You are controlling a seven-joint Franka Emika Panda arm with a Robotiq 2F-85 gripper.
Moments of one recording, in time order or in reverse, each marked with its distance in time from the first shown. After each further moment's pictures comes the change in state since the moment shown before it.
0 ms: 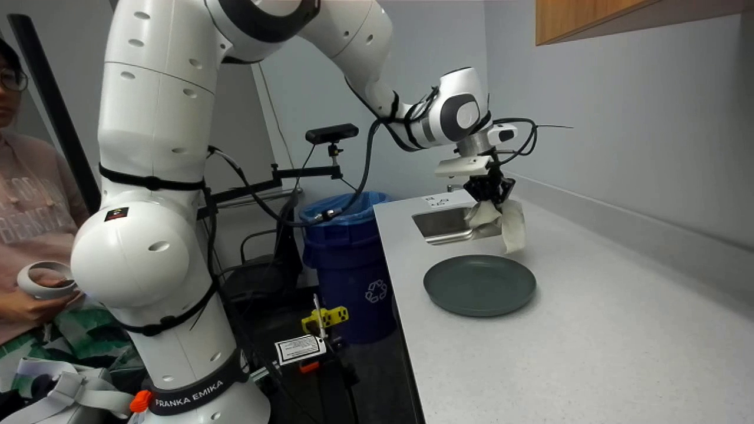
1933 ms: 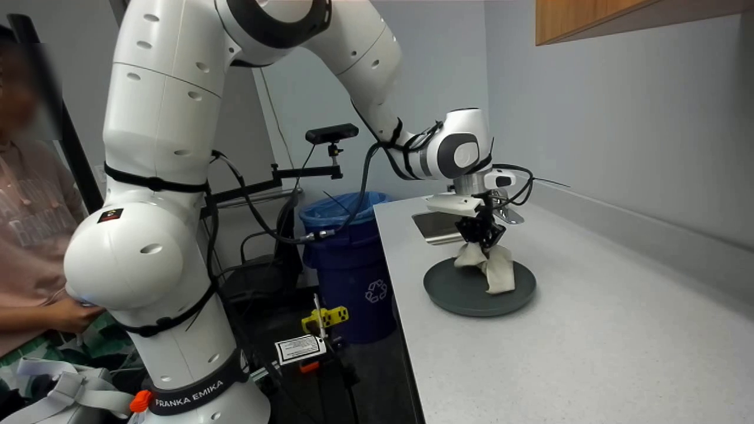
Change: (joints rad) arm -0.054 0.050 0.026 -0.122 0.045 0.000 0.001
